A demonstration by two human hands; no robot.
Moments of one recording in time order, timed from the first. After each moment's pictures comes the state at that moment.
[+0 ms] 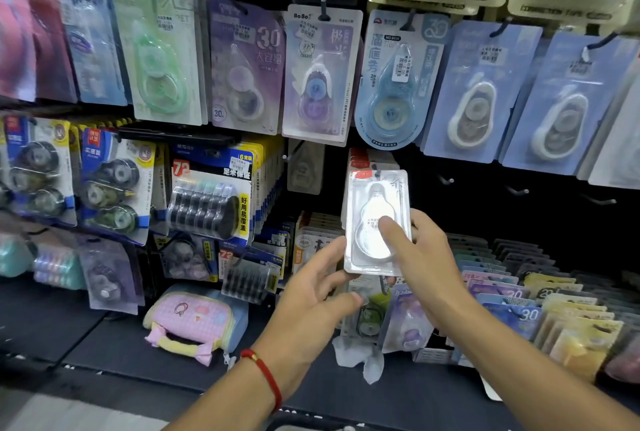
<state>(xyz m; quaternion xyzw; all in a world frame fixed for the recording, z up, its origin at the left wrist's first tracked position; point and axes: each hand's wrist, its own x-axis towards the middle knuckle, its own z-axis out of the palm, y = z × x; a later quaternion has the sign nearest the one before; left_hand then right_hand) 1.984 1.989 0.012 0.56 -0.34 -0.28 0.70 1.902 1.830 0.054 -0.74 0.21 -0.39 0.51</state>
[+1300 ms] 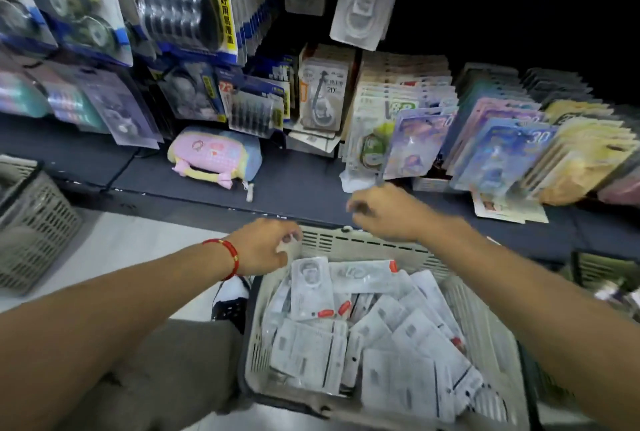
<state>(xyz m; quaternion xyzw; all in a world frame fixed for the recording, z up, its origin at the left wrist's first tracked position) 1.977 2.075 -0.120 0.83 -0.47 -0.29 0.07 1.843 1.848 -0.098 -0.97 0.14 0.10 0.15</state>
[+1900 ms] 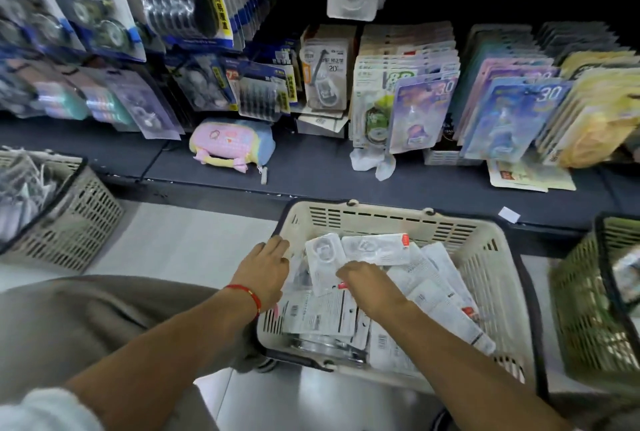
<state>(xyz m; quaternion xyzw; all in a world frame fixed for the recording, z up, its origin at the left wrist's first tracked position) 1.911 2.120 -0.205 0.83 -0.49 -0.11 -0.23 1.771 1.944 -0.256 -0.97 0.10 0.16 0.12</state>
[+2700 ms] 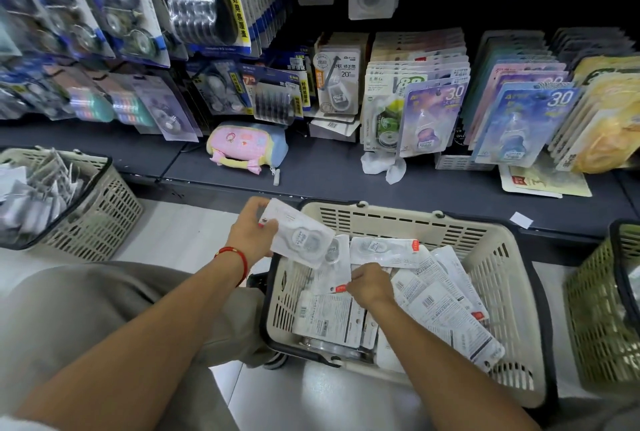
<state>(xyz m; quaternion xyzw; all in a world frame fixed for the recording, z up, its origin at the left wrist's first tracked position) 1.934 2.119 -0.147 0.86 -0.11 -0.22 0.45 1.782 1.966 -0.271 -0.77 0.45 0.11 0.45</state>
